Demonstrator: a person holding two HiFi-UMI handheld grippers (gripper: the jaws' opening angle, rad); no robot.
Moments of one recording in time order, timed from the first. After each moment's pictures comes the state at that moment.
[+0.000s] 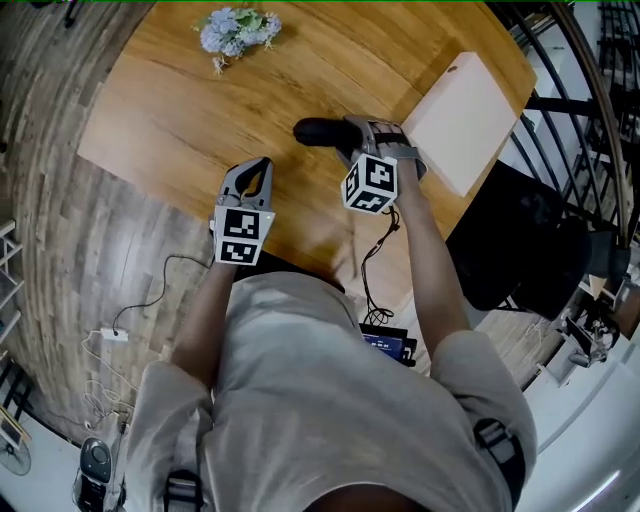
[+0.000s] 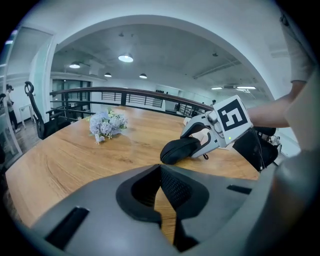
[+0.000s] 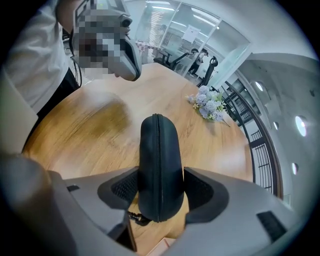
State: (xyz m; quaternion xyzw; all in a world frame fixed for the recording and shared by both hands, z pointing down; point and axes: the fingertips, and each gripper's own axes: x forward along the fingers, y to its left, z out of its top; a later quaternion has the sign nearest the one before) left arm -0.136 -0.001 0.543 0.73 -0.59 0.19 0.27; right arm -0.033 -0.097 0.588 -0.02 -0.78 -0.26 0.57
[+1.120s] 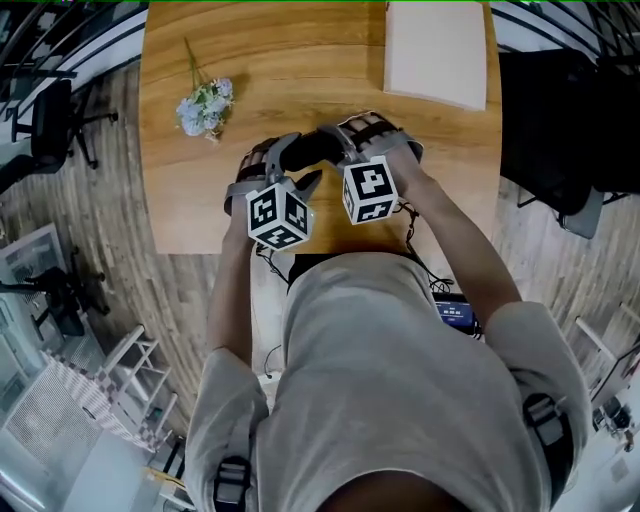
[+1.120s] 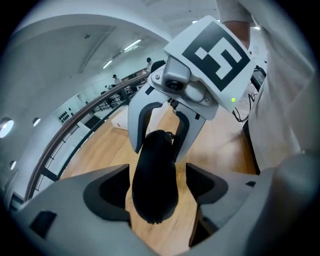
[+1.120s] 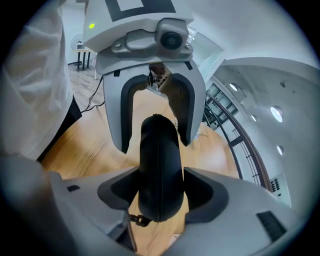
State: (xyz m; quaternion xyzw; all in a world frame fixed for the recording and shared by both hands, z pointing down) left arm -0.060 -0.049 0.500 0.85 -0.18 0.49 -0.08; right arm -0.062 -0.062 0.514 0.08 -0.83 -0.23 0.50
